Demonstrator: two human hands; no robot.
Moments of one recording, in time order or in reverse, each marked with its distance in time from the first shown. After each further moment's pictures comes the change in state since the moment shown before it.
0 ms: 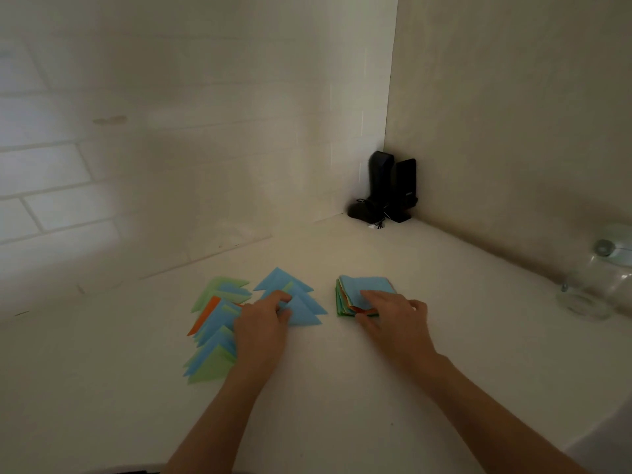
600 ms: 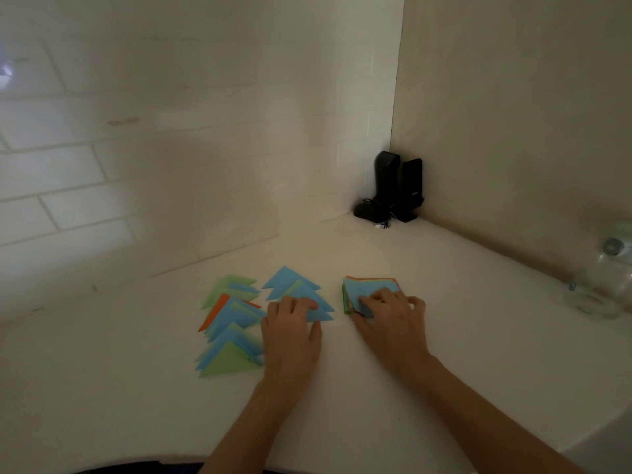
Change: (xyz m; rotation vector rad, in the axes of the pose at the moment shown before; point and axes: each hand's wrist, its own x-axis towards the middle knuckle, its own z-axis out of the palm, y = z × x) left_hand -0.031 0.017 0.014 0.123 0.144 0.253; right_hand 0.001 -0.013 0.021 -0.120 0.193 -0.021
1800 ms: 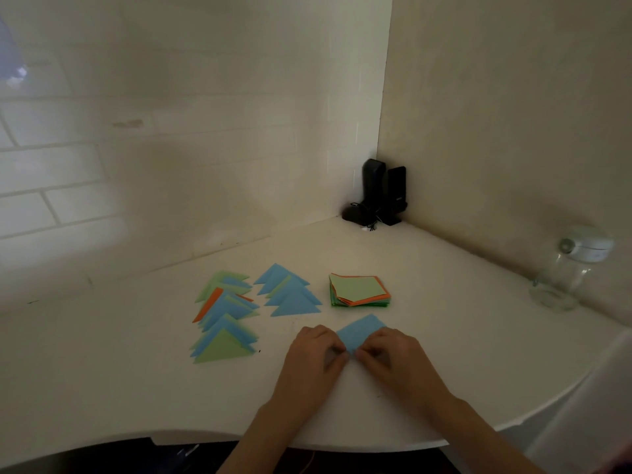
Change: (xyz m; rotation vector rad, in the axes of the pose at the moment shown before) left_hand -0.049 0.027 -0.001 -0.369 -0.256 0.198; right_hand -0.070 0.019 -0.044 0.483 -0.183 -0.115
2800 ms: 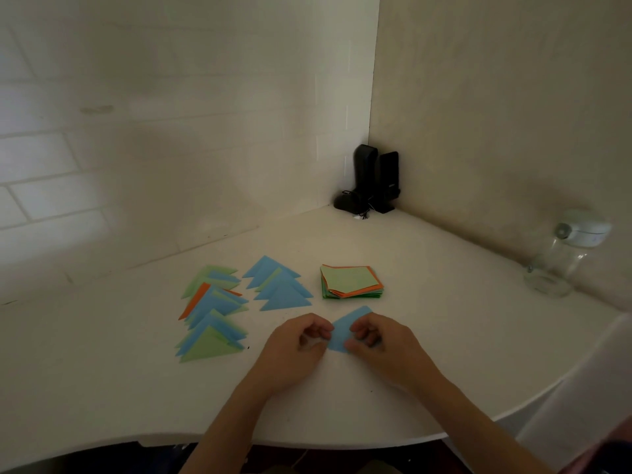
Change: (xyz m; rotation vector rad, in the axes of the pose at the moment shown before) left_hand 0.017 -0.006 -0.021 -0.236 -0.196 -0.229; right_hand 0.009 -0.008 -0.009 0.214 -0.098 0.314
